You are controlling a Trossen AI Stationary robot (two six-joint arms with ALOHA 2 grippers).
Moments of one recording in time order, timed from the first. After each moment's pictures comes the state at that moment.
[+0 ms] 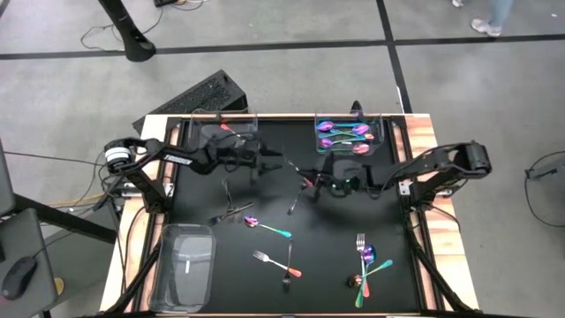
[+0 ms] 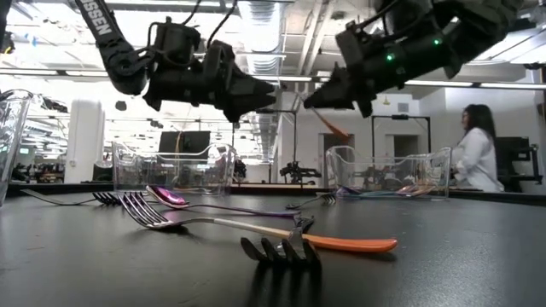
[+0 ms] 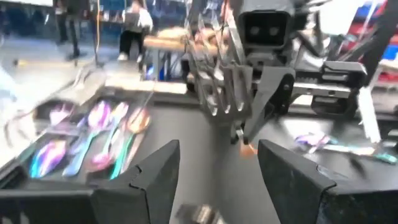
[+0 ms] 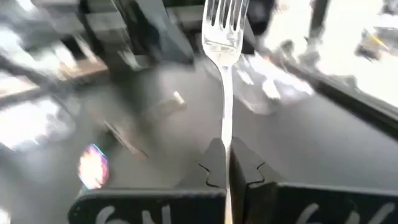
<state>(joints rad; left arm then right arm) 0.42 1.62 0.61 0.93 0.46 -0.06 -0.04 1.45 0.62 0.56 0.29 0.24</state>
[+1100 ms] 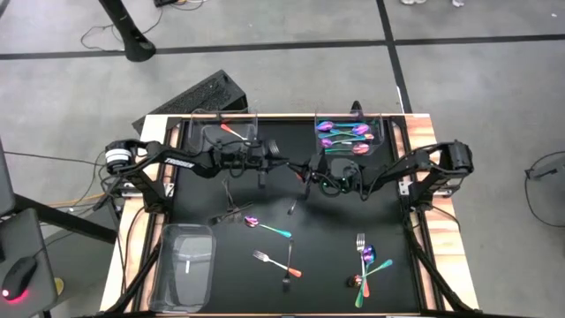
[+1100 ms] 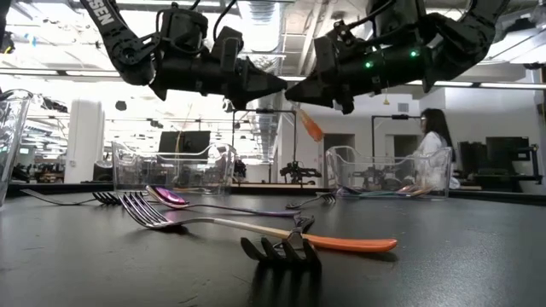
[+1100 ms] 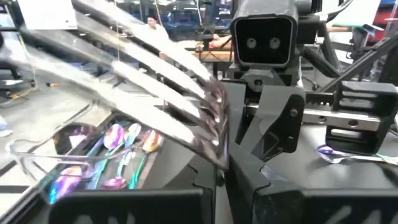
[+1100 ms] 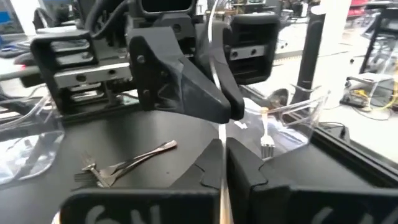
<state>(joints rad) 0.35 1.62 0.68 0.87 0.25 0.03 -0.04 1.60 0.65 0.86 0.31 0.10</state>
